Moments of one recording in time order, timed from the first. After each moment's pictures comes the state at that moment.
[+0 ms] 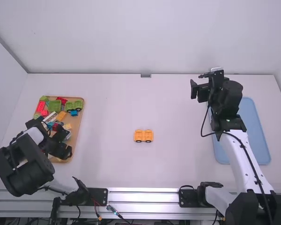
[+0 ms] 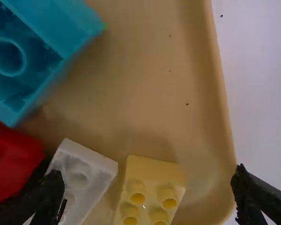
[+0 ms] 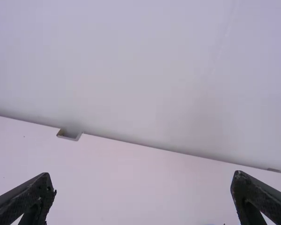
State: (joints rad) left arm 0.72 1.61 0.77 -0.69 0.06 1.02; right arm -0.01 1.23 0.90 0.05 -0.20 -0.17
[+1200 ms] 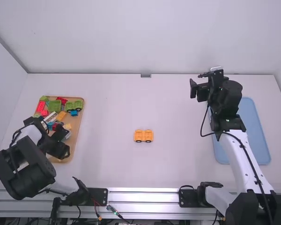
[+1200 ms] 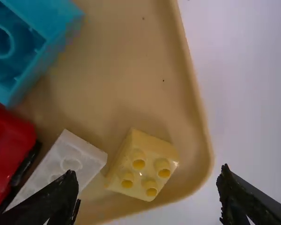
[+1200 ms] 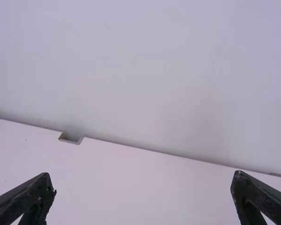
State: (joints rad) left arm 0.72 1.57 0.83 -0.82 0.06 1.06; right arm 0.00 1.23 0.90 0.07 -0.20 -0.16
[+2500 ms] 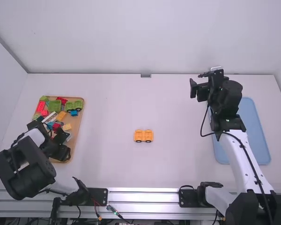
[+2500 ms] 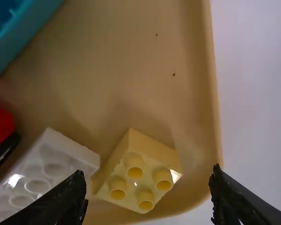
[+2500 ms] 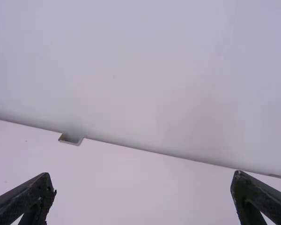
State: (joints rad) left arm 0.72 1.57 0.74 -0.71 0.01 0.95; right arm 0.00 1.23 0.90 0.07 -0.20 -0.16
